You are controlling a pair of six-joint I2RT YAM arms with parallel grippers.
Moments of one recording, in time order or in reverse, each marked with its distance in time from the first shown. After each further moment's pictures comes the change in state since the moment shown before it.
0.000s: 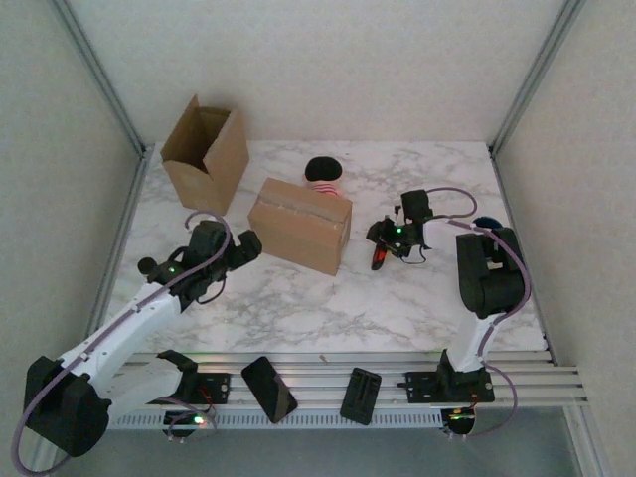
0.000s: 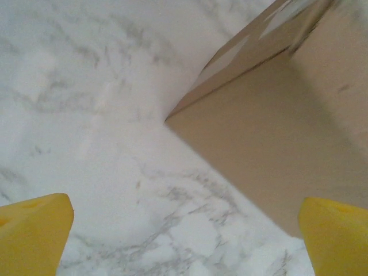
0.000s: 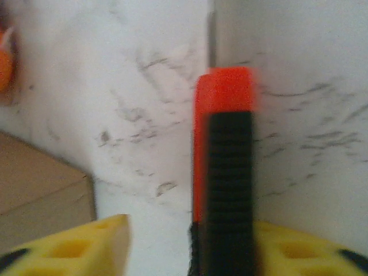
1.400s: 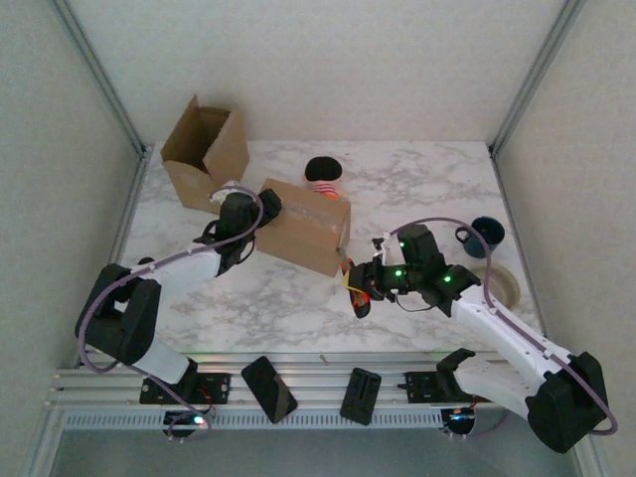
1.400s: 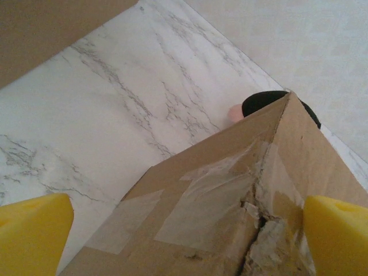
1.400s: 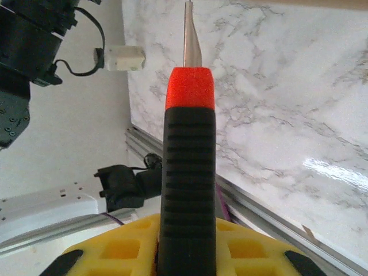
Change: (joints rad) left arm 0.026 0.512 0.123 0.665 -0.097 -0.016; right arm 0.340 -0.800 -0.279 -0.200 -0.311 0.266
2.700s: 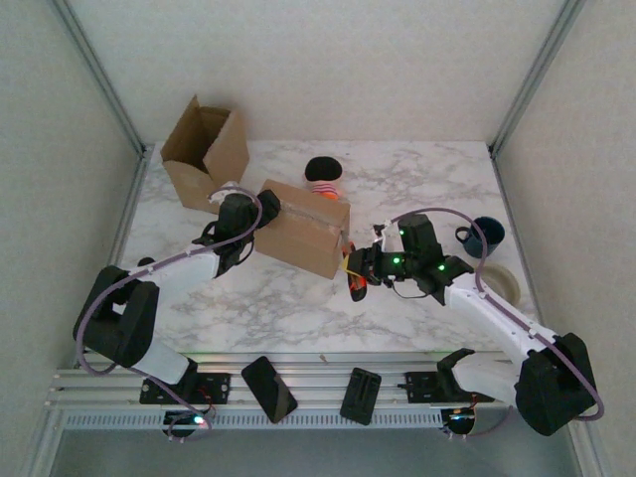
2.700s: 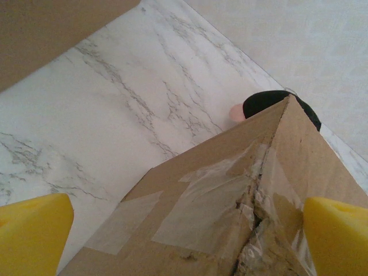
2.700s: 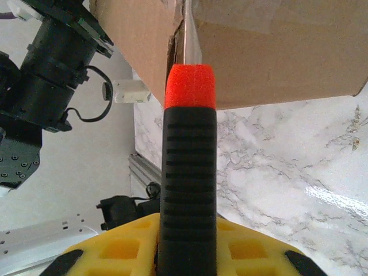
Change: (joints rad) left arm -0.003 -0.014 -0.013 -0.001 -0.002 0.002; right arm -0.051 0.108 -0.013 0.198 -0.027 0.017
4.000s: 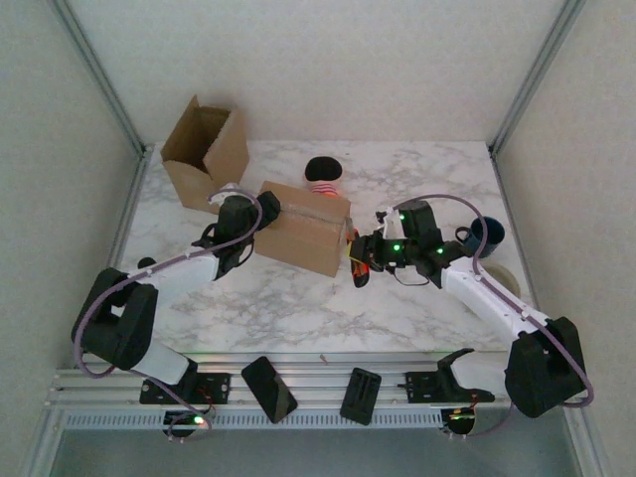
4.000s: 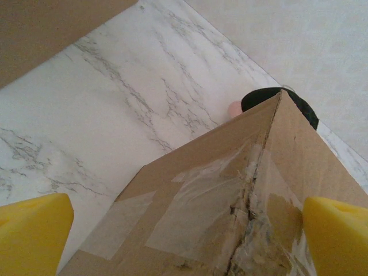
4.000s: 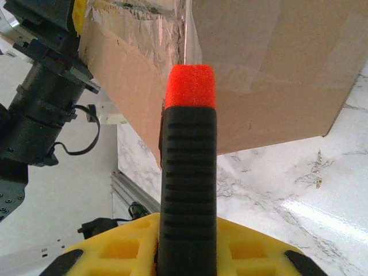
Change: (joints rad) left arm -0.006 -0.015 -0.019 0.010 0.000 0.000; right arm -0.058 0.103 0.112 -0.075 0.039 -0.114
